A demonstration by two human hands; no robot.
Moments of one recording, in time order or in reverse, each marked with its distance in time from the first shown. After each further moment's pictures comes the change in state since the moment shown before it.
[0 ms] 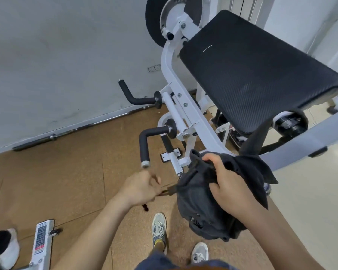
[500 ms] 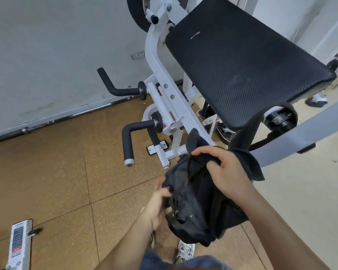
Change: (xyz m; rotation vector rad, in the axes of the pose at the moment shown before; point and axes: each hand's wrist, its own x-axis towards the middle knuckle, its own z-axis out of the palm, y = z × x) left_hand 0.056 -0.002 0.131 -1.327 -0.149 -0.275; right_hand 0.024 0.009 -0.018 0.382 0.138 0.115
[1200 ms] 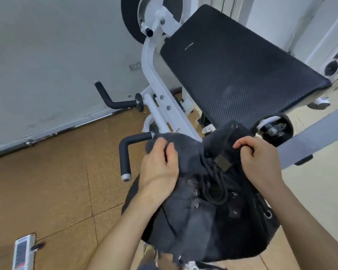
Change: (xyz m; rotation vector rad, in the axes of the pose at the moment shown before) left_hand -0.081 0.141 0.088 0.829 0.412 0.851; right_hand 0.043 0.041 -0.065 -0.266 0.454 -0.038
